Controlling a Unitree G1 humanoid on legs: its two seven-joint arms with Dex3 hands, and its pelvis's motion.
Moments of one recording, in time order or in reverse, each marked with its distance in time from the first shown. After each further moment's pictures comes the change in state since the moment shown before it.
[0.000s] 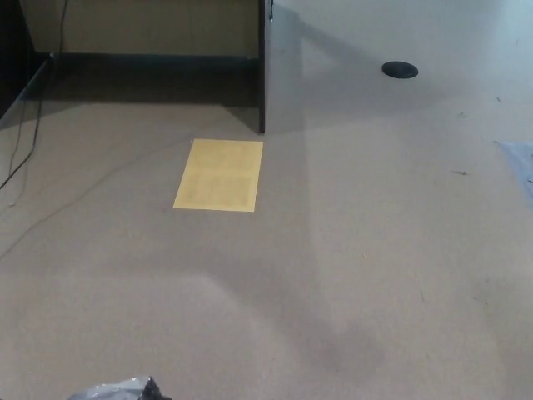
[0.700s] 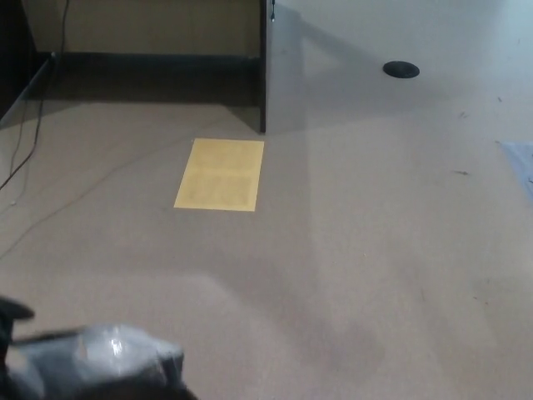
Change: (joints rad) left_arm -0.120 0.064 0.059 -0.313 -0.046 0.006 -0.003; right_arm -0.005 0.000 0.001 -0.009 -0.002 0.009 0.003
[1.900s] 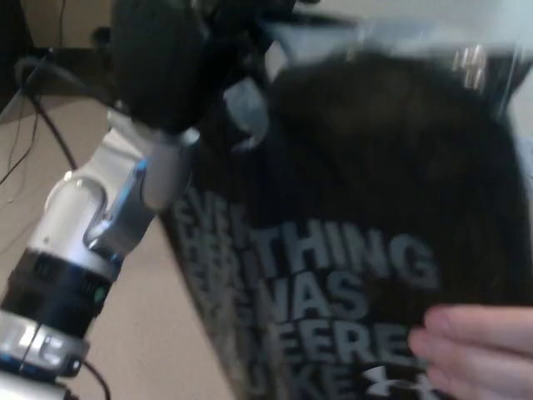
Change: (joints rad) left_arm -0.840 -0.287 -0.235 -0.339 0.095 0.312 -0.404; right_arm 0.029 -0.001 -0.008 -0.021 0.002 0.013 0.006
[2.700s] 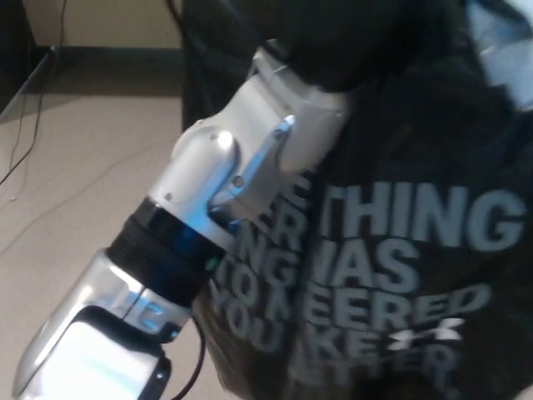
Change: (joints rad) left_arm -0.198 -0.235 -0.146 -0.087 0.054 0.079 -0.052; right_arm 0.002 -0.003 -0.009 -0.037 0.001 0.001 -0.001
